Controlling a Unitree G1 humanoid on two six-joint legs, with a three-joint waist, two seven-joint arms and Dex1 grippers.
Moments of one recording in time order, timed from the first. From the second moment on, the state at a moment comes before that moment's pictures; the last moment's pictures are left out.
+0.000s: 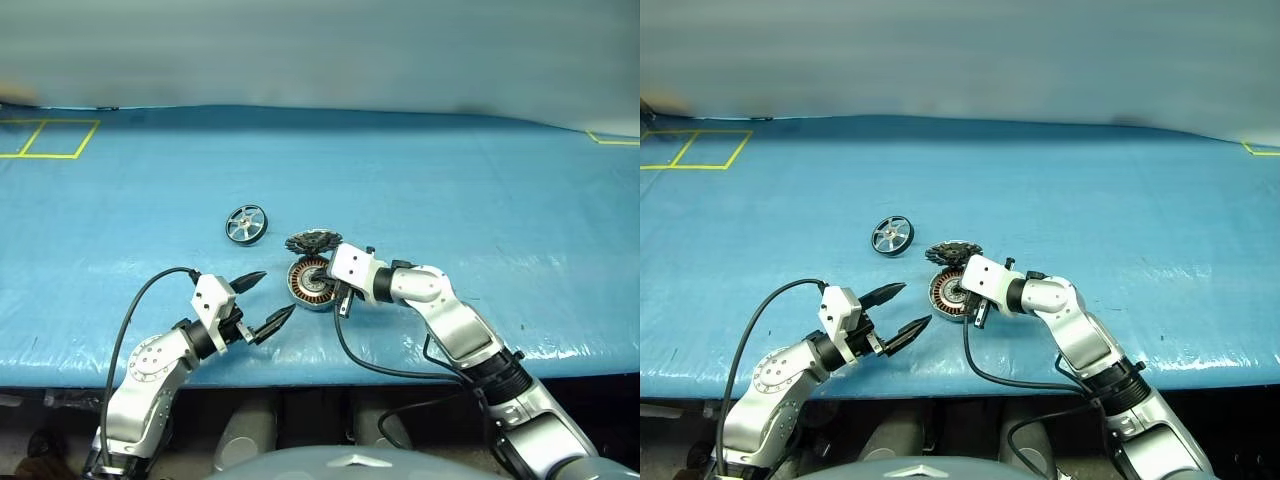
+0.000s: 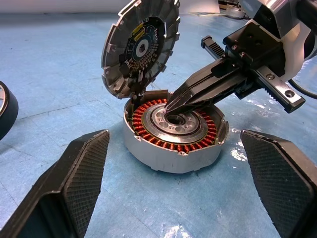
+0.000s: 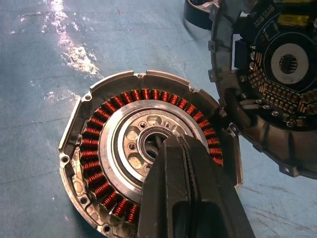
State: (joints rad) left arm 0.18 0.40 -0.08 -0.27 -0.35 0.10 -0.74; right arm -0.32 -0.43 0.39 -0.12 -0.06 0.36 0.79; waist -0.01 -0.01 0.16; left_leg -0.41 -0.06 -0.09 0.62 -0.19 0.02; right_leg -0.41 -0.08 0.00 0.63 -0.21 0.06
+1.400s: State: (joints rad) left arm -0.78 0.86 -0.32 0.40 -0.01 0.38 -1.20; right arm -0.18 -0.41 0.30 -0.28 0.13 0.41 0.74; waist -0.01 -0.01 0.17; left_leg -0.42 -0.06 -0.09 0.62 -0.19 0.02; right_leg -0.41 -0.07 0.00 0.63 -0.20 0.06
